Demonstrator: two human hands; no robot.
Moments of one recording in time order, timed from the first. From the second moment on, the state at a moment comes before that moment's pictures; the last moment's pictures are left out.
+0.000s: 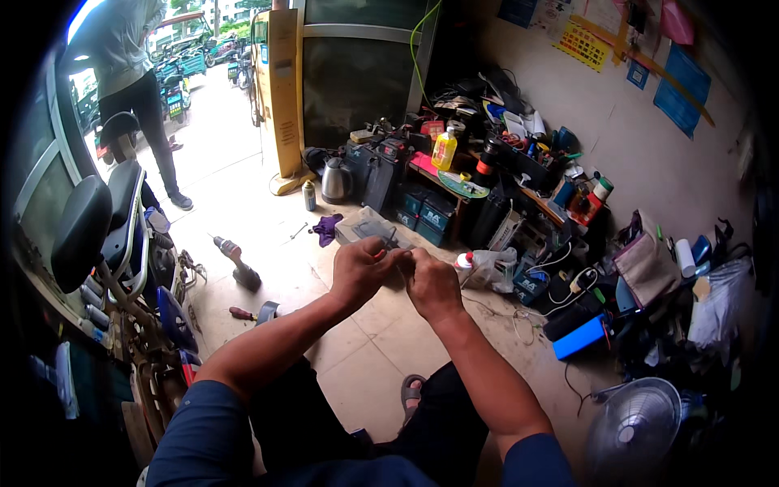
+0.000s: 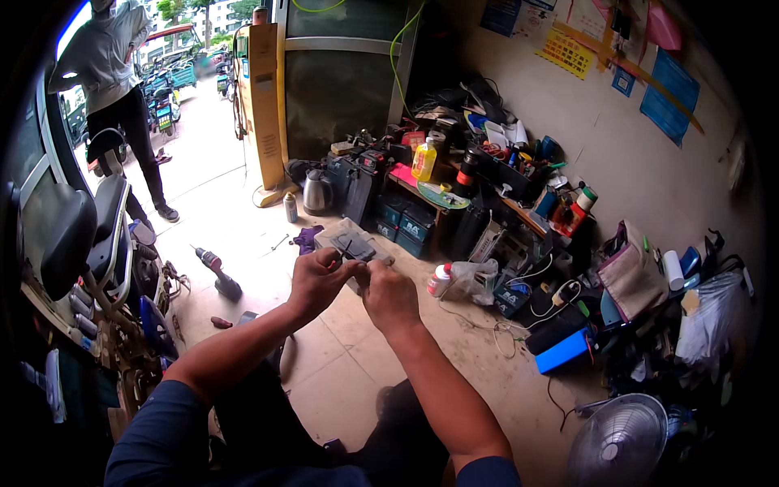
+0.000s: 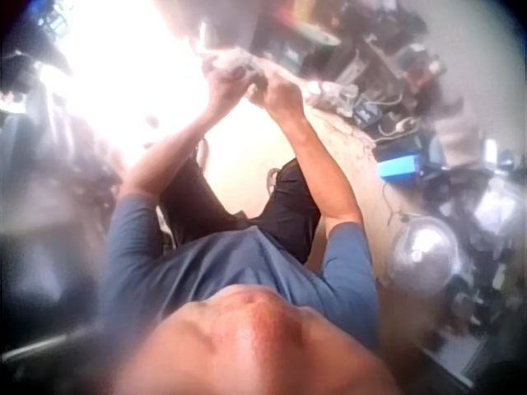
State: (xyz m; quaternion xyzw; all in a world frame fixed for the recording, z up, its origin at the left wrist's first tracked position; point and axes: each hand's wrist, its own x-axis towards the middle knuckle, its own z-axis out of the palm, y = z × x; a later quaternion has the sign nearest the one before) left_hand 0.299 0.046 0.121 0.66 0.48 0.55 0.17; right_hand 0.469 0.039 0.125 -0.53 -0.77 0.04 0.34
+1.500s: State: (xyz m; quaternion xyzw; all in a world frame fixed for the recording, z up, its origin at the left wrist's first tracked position) left_hand 0.277 0.042 0.104 0.61 0.30 0.57 0.47; right_hand 0.489 0.054 0.123 -0.38 -0.84 -0.11 0.37
